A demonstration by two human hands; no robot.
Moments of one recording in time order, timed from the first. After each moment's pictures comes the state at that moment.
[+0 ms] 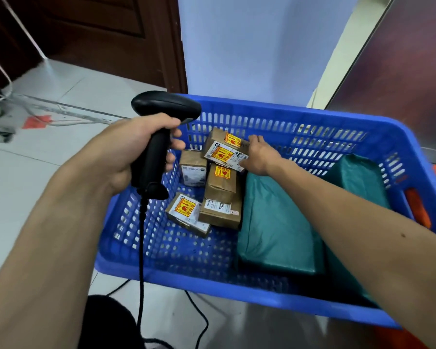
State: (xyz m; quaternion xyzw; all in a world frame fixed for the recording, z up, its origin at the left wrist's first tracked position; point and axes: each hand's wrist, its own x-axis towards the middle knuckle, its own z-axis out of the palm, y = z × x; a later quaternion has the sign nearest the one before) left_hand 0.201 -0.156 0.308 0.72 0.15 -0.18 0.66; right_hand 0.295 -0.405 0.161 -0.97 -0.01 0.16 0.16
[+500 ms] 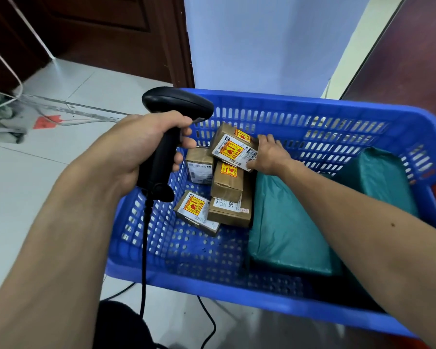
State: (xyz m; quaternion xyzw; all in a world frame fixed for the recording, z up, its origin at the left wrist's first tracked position) left_hand 0.204 -0.159 0.304 0.74 0.14 -0.16 0.63; right_hand 0.312 -0.408 0.122 -0.97 0.03 0.15 0.17
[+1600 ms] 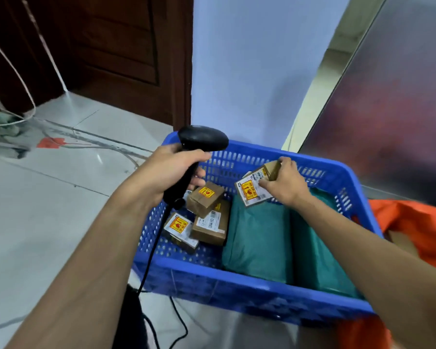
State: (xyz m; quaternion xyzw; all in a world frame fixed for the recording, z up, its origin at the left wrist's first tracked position) left_hand 0.137 -0.187 0.350 0.71 0.08 -0.11 0.69; right_hand 0.192 -0.458 0.266 -0.96 0.10 -0.01 0.25
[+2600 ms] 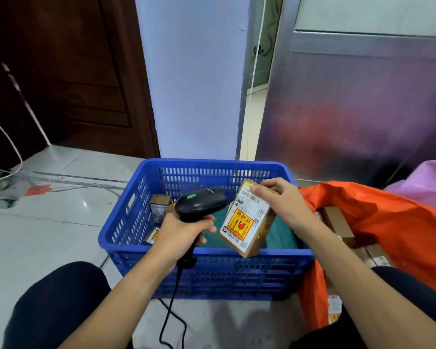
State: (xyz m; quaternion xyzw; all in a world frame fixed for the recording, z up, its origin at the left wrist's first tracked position) left_hand -0.030 -0.275 0.331 0.73 0.03 -0.11 0.68; right_hand -0.018 -0.521 0.346 -0.83 0.12 -0.07 0.54
